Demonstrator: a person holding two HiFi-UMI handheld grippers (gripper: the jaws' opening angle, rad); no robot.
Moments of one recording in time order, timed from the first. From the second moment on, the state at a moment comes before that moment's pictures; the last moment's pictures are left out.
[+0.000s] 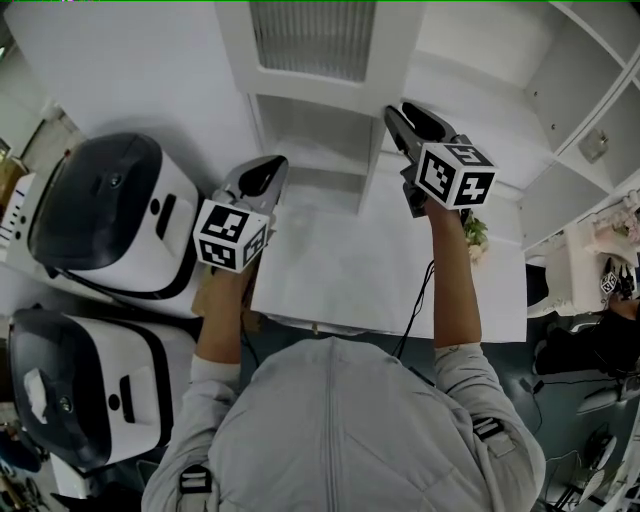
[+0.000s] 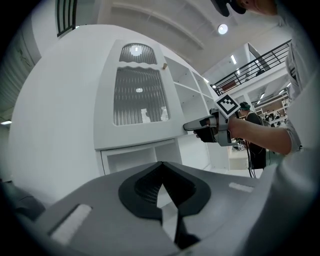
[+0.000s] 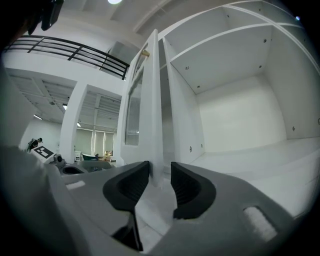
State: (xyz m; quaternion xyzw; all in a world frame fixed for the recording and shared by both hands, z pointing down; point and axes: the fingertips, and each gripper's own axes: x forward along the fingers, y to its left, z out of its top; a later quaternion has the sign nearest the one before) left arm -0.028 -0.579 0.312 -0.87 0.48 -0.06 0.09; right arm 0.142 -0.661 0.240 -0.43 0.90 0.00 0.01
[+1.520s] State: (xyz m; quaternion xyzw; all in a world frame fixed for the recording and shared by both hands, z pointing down) left arm -0.041 -0.545 0.315 -0.86 0.49 -0.08 0.08; right arm 0.152 -0.659 0.237 -0.48 0.88 0.02 -0.01
